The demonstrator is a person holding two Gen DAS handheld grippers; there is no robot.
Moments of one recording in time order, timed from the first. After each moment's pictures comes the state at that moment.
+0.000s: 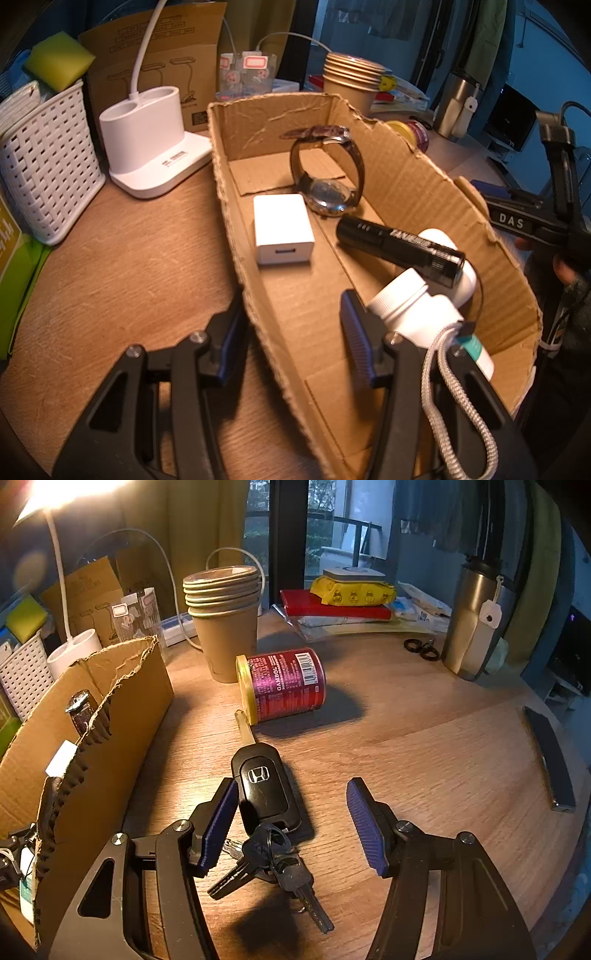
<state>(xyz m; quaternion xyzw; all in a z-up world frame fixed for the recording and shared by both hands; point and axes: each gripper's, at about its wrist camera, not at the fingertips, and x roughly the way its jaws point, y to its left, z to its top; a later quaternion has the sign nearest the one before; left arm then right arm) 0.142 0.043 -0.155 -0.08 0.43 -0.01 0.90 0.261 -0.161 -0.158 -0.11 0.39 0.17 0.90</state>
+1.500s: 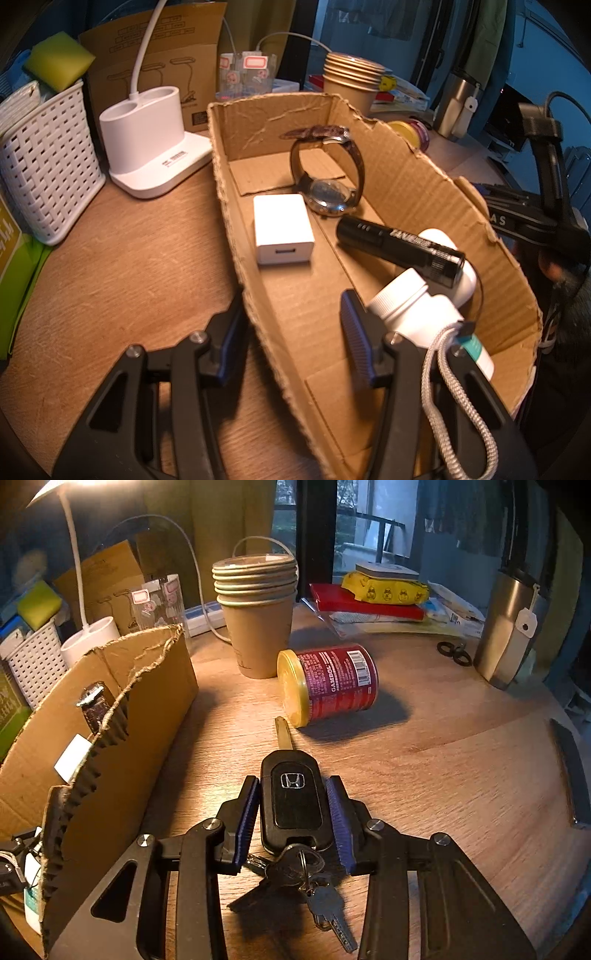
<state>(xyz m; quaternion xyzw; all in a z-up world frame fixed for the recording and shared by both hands) 0.142 0.043 -0.155 -0.08 0.43 -0.01 0.90 0.262 -0.141 -0.160 -0.12 0.39 0.21 0.89</state>
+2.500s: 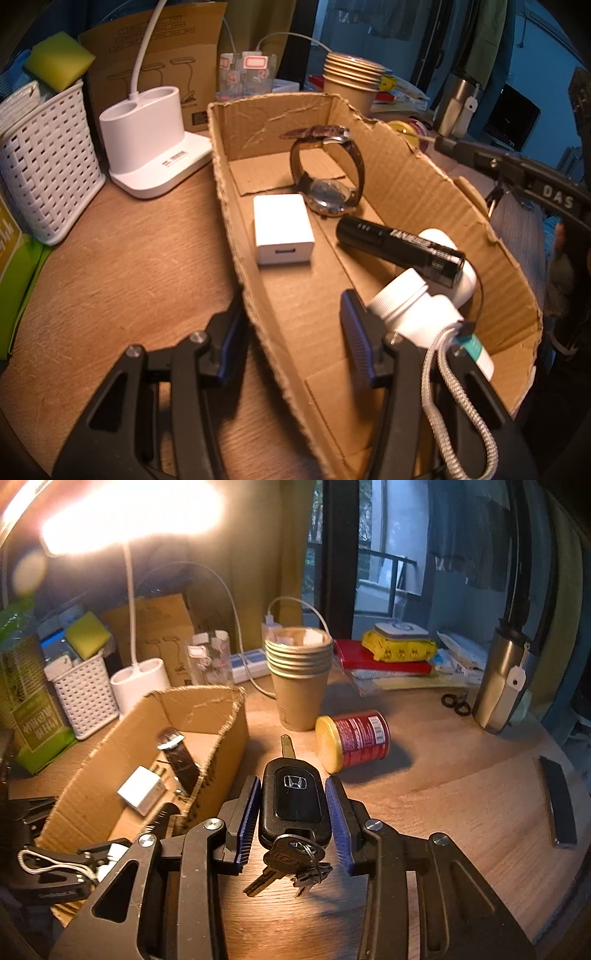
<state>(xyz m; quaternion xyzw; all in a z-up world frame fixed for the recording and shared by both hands) 0.142 0.043 -0.155 -0.08 0.43 -0.01 0.90 0.219 -0.128 -0.105 -0.12 0.32 0.25 0.91</state>
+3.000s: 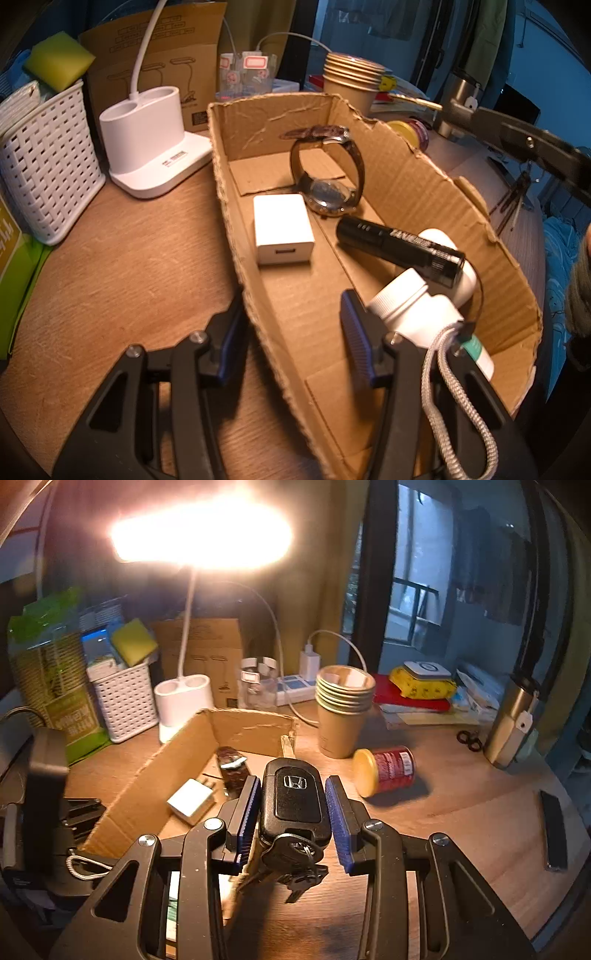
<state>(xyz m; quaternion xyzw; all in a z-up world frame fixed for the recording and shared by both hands) 0.142 0.043 -0.155 -0.08 0.43 -0.01 0.90 0.183 -0.101 -0.080 -0.14 0.28 0.29 0.91</state>
